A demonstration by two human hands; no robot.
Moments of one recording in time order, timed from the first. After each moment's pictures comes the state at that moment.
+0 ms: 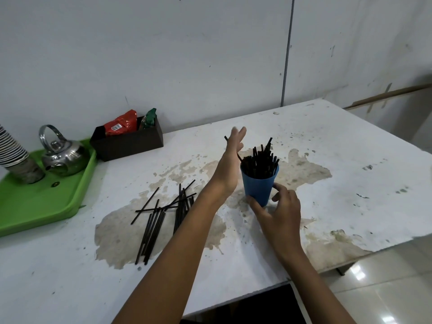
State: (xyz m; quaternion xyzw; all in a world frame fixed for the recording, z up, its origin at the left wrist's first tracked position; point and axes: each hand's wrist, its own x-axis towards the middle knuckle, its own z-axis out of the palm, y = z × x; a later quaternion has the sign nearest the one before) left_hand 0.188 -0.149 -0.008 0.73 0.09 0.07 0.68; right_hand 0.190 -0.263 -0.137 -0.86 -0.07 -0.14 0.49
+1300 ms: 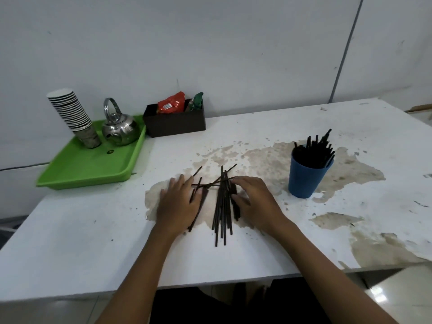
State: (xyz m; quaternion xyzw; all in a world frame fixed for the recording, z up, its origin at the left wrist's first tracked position) left_hand 0.054 0.021 -0.124 0.94 0.29 0.07 0.17; right_hand 0.171 -0.162 -0.137 -0.83 -0.41 0.00 0.36
